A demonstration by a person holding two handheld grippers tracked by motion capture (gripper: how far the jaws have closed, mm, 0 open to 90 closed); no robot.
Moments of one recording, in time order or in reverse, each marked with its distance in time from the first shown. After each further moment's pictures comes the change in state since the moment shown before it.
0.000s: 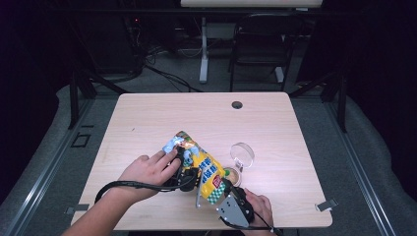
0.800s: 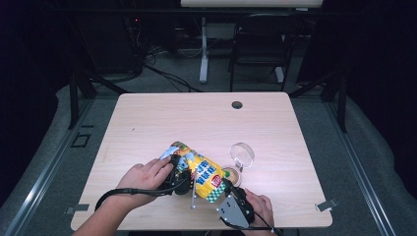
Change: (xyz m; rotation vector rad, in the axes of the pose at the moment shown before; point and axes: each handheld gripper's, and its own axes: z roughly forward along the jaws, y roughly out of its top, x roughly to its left) left arm -0.027 -0.009 0.013 -0.038 -0.091 -0.148; right arm 0.000 0.000 -0.001 -0.002 -0.003 -0.004
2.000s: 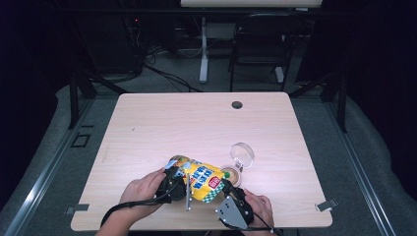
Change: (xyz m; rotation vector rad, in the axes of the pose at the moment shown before) left arm -0.039 -0.011 0.019 -0.089 -0.087 -0.280; right arm 0.002 0.000 0.000 0.005 0.004 -0.033
